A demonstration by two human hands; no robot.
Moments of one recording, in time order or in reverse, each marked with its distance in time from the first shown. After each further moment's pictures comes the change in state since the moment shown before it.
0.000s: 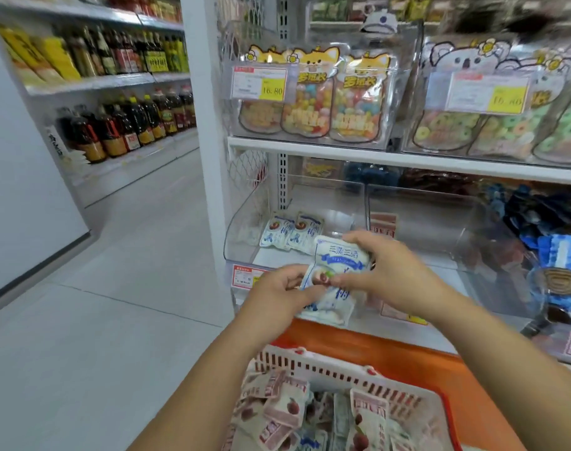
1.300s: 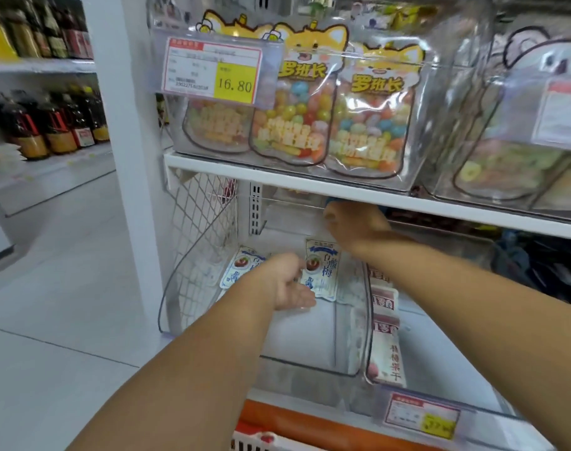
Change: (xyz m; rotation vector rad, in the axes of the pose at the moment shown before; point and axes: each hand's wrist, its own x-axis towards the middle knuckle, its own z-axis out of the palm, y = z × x) left_hand 0.228 -0.012 0.005 -0.499 0.019 -0.745; right_hand 0.243 0.074 -0.024 -0.802 0.157 0.003
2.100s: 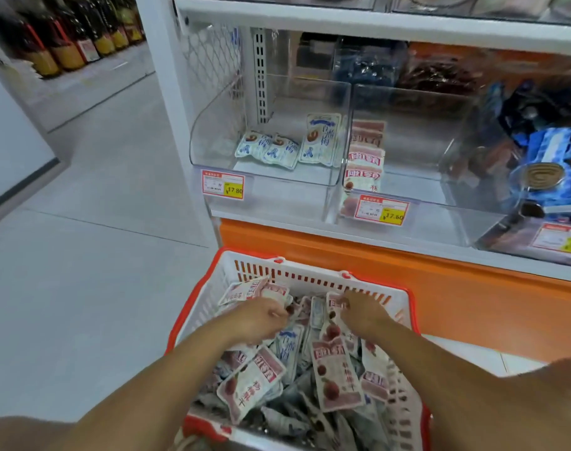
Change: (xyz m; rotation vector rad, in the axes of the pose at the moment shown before) left_hand -0.107 -0.280 -0.089 1.152 -0.027 0.093; right_hand -0.340 -0.032 0.169 0.493 -0.650 0.376
